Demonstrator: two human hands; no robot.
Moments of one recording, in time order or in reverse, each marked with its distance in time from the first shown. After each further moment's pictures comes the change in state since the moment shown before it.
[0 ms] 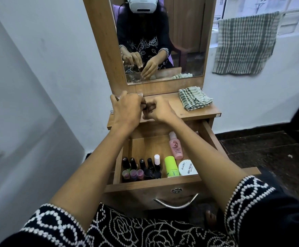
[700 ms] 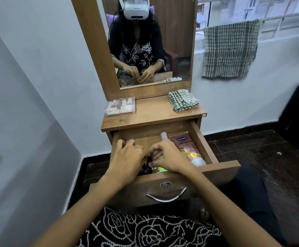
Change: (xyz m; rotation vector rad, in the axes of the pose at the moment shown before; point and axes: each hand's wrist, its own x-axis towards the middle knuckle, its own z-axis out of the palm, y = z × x) left_hand -0.117 0.015 -0.007 0.123 -0.444 0.306; right_hand -0.132 0.042 0.002 -0.062 -0.211 0.025
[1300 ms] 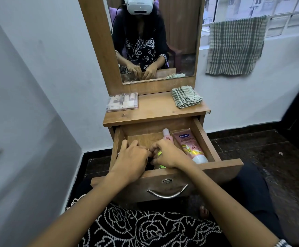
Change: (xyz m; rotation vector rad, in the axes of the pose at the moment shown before) left_hand 0.000 0.002 0.016 -0.038 -0.052 0.008; right_hand 0.011 0.002 0.006 -0.167 -0.087 0.020
